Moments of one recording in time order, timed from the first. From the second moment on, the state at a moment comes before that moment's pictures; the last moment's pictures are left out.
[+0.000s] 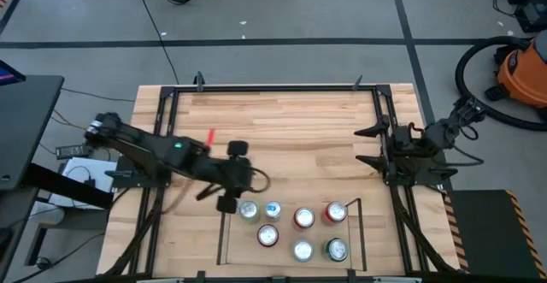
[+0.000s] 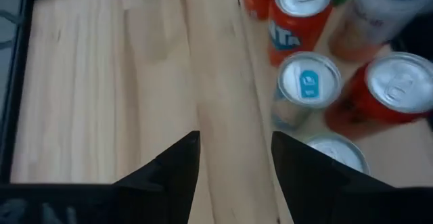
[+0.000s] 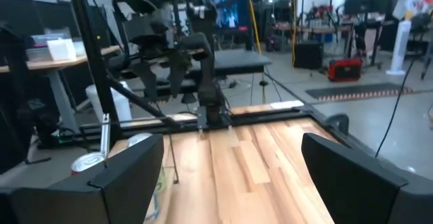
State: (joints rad) left arm -0.37 1.52 1.56 -0.93 -0.27 -0.04; right arm 0.61 0.38 0.54 -0.16 0.69 0.09
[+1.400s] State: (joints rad) left arm 0.18 0.61 0.53 -0.15 -0.05 0.17; right arm 0.61 0.10 0.53 -0.27 0.80 -0.12
